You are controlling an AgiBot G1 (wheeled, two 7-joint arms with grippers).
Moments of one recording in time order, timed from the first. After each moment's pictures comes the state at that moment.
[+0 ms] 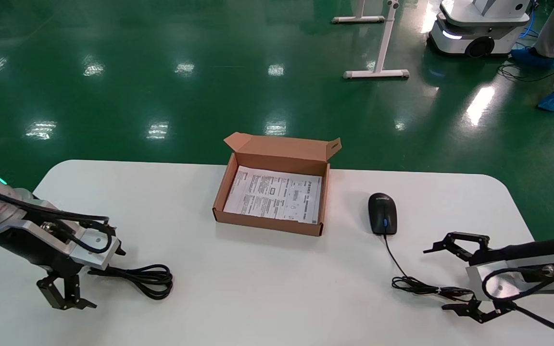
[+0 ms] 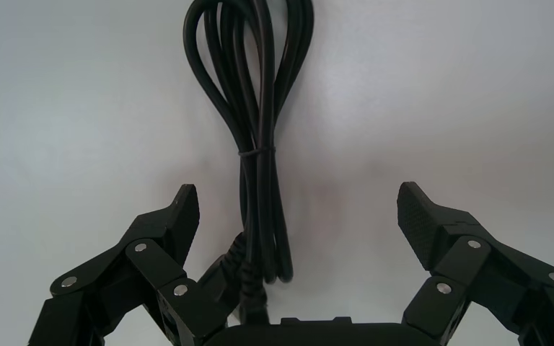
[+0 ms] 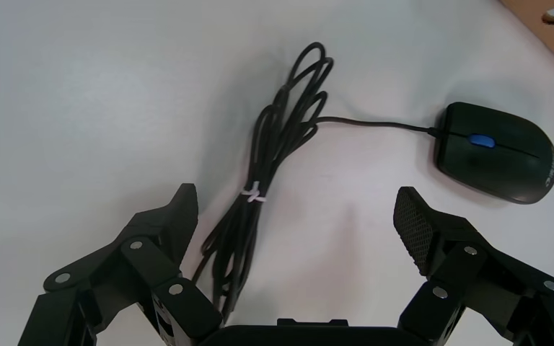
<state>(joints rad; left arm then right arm) -1.86 0.99 1.29 -0.41 1.60 1.55 0.37 1.58 -0.84 -0.71 0.24 -1.56 -1.52 -0.98</state>
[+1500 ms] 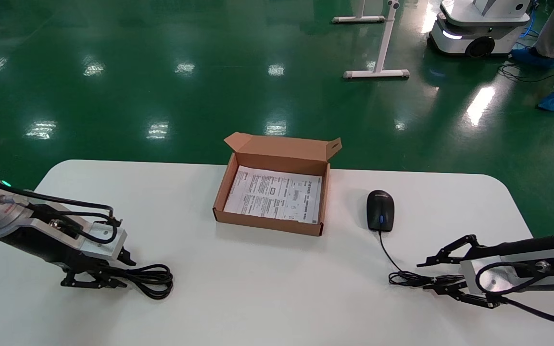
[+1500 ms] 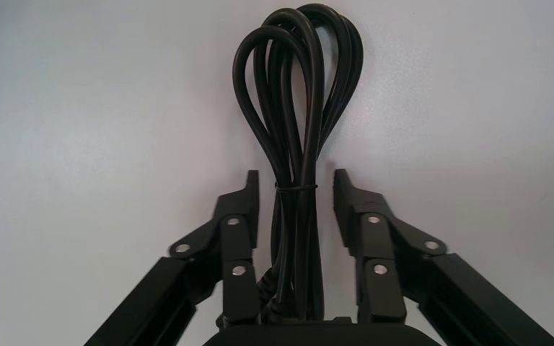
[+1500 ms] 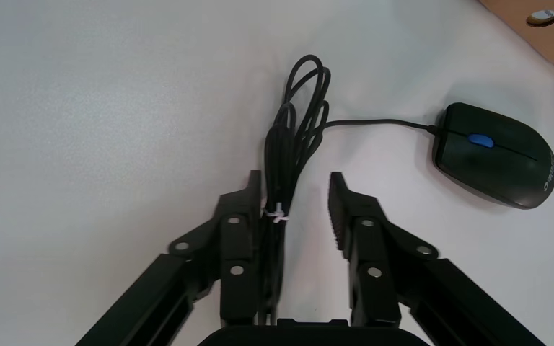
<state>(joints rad) -1.85 1.04 1.27 -0.21 1.56 1.52 0.48 1.62 -0.88 -0.72 0.11 -1.57 -1.51 -1.02</state>
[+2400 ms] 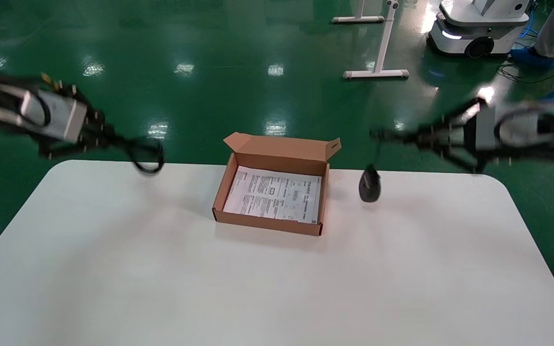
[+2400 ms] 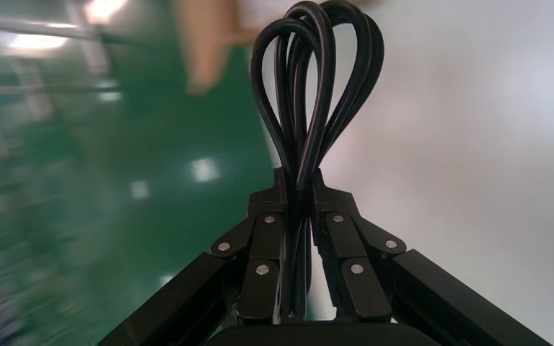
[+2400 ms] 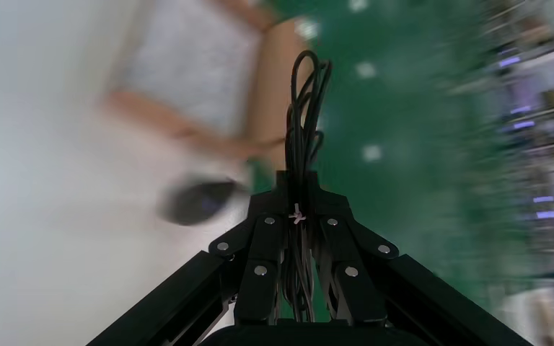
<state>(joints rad) -2.14 0.96 1.17 -0.33 1.49 1.44 0.61 1.87 -0.92 -0.63 0.15 -1.45 -1.52 -0.89</state>
